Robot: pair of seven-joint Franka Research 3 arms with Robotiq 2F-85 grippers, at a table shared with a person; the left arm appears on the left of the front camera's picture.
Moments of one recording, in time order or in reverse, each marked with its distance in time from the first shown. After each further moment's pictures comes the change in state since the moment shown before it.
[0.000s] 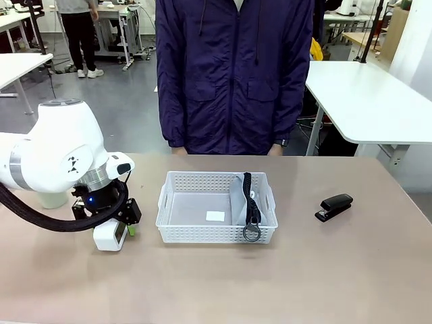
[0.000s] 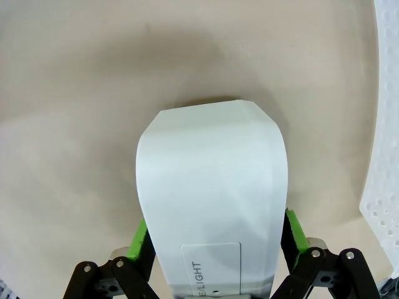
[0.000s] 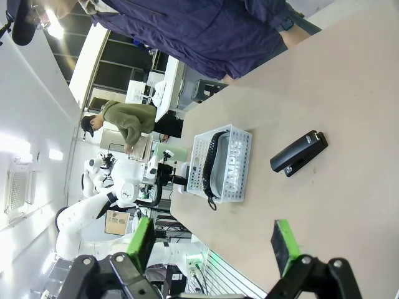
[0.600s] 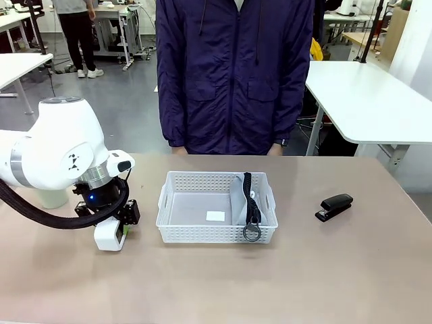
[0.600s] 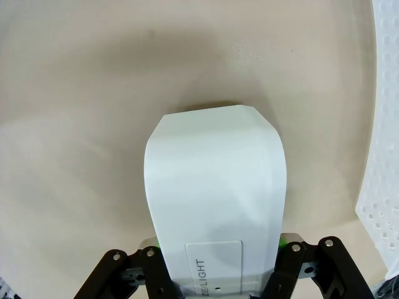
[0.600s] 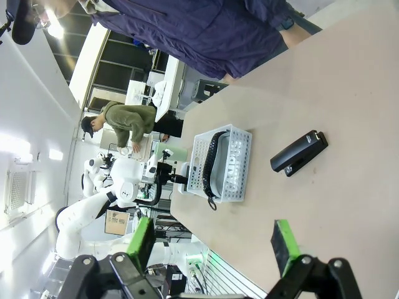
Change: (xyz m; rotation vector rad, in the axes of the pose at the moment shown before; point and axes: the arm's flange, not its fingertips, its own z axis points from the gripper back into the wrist) left arm 0.003 -0.001 0.004 -0.001 -0.002 0.013; right arm 0.000 0.000 0.000 0.000 0.000 0.000
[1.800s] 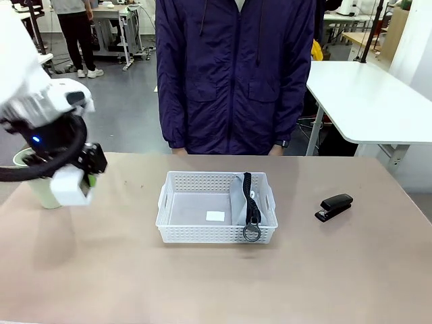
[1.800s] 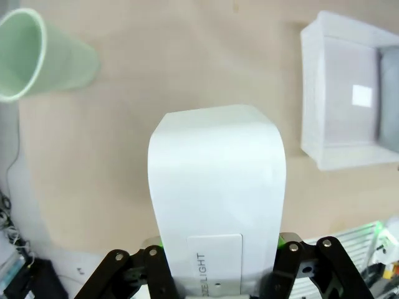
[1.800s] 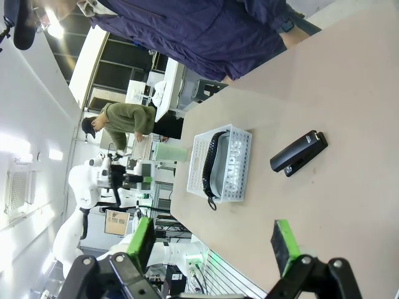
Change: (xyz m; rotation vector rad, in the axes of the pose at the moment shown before) left arm -0.057 0.026 0.190 -0.031 -0.154 0.063; right arm 0.000 0.000 0.000 0.000 0.000 0.000
